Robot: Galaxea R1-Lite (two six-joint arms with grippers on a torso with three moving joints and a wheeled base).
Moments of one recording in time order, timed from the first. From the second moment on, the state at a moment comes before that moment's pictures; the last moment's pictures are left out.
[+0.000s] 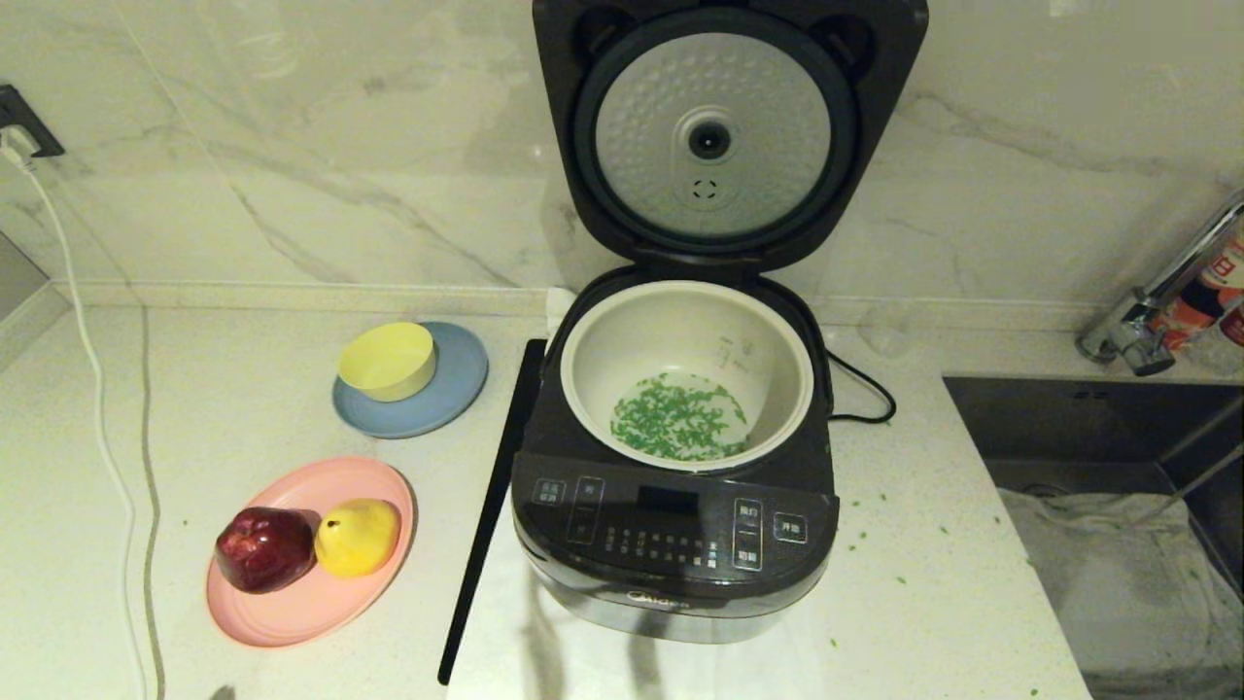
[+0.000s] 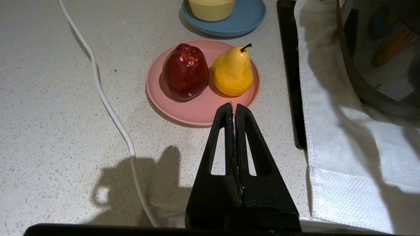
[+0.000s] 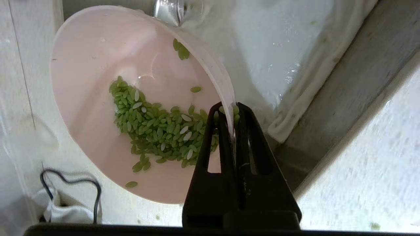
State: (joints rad) left arm 0.01 0.00 0.00 -0.01 0.00 0.00; right arm -1.01 1.94 -1.28 0.30 0.53 0.54
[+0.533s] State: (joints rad) left arm 0.01 0.00 0.00 -0.01 0.00 0.00; right arm -1.04 2.06 -1.39 0.30 0.53 0.54
